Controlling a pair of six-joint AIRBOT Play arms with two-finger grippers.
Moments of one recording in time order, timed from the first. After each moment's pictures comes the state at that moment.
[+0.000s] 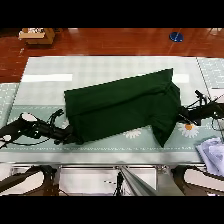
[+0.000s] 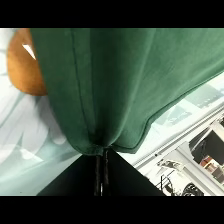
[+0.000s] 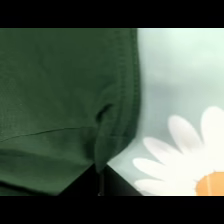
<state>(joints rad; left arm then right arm) 0.12 -1.26 0.41 0.77 -1.19 -1.17 -0.42 -1.37 0.79 -1.14 1.15 1.33</state>
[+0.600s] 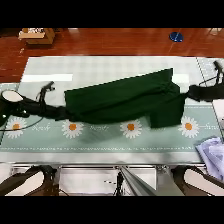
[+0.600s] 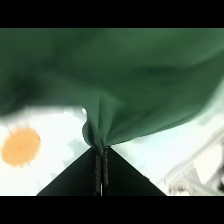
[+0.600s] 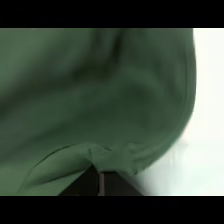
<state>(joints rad) 0.12 -1.17 0.76 0.80 -1.24 -1.07 -0.39 -1.24 1.01 -0.99 1.04 1.19</state>
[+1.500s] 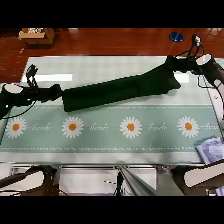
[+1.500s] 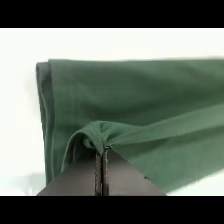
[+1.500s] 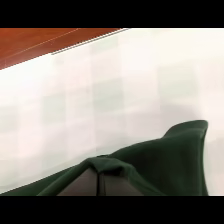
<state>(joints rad) 0.15 -1.33 0.83 0.73 -0.71 -1.16 -0.13 -1.75 1.46 -0.92 0.59 1.31</state>
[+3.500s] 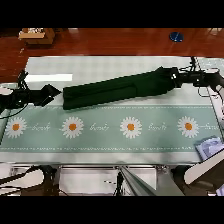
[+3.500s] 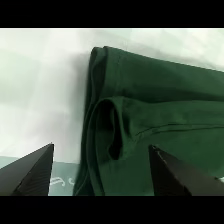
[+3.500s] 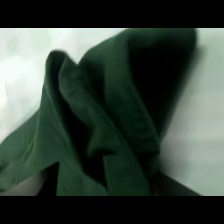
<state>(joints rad) 0.30 -1.35 0.83 0.71 -0.80 -1.16 -0.30 -1.97 1.49 -0.58 1.06 1.17</state>
